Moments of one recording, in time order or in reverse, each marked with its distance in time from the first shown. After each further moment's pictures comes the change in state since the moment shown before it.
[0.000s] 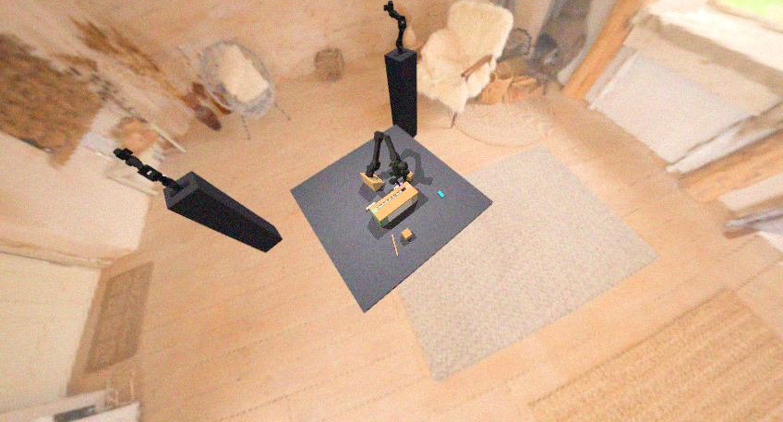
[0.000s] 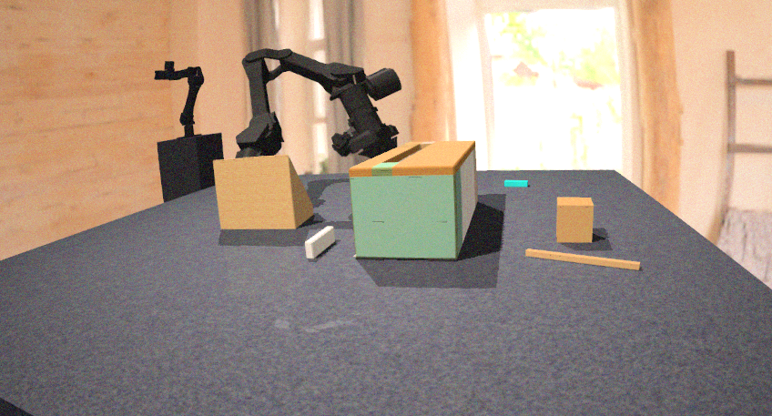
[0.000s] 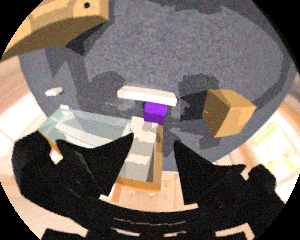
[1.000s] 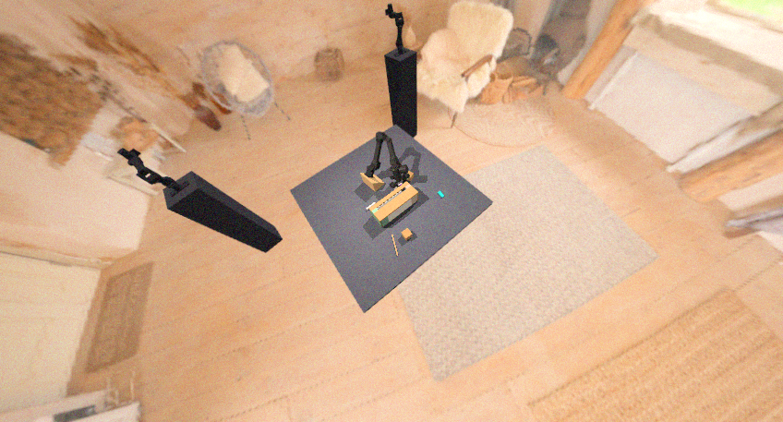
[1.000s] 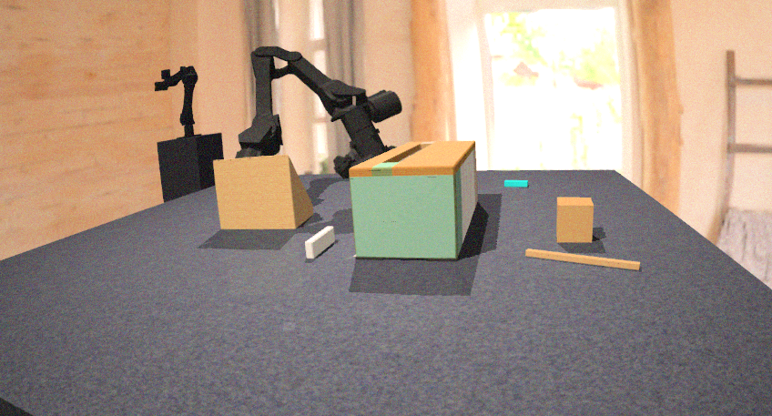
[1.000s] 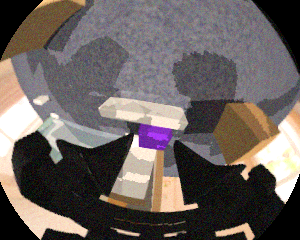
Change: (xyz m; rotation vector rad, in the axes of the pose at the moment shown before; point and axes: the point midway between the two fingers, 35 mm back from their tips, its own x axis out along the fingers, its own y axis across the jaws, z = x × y) arm 0.044 0.001 0.019 0.001 -0.001 -0.002
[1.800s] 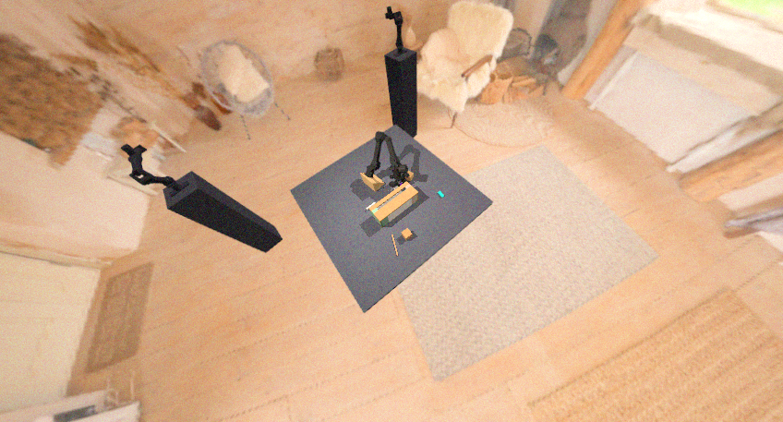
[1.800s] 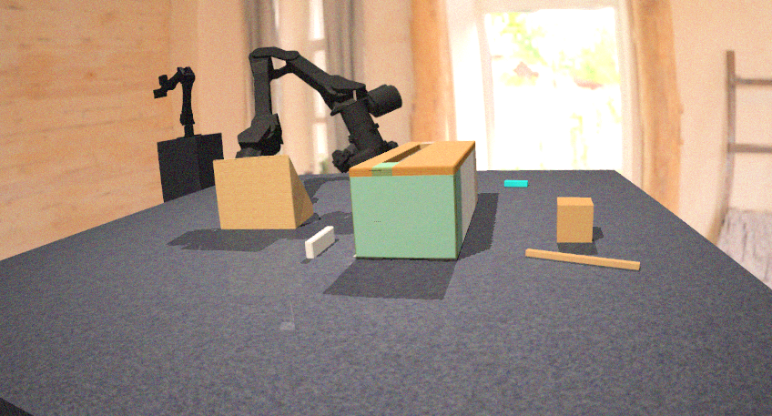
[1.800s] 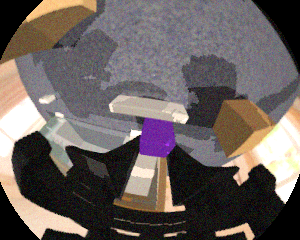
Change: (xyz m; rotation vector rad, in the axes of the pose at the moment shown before) arm -0.011 0.005 -0.004 0.011 -0.010 0.015
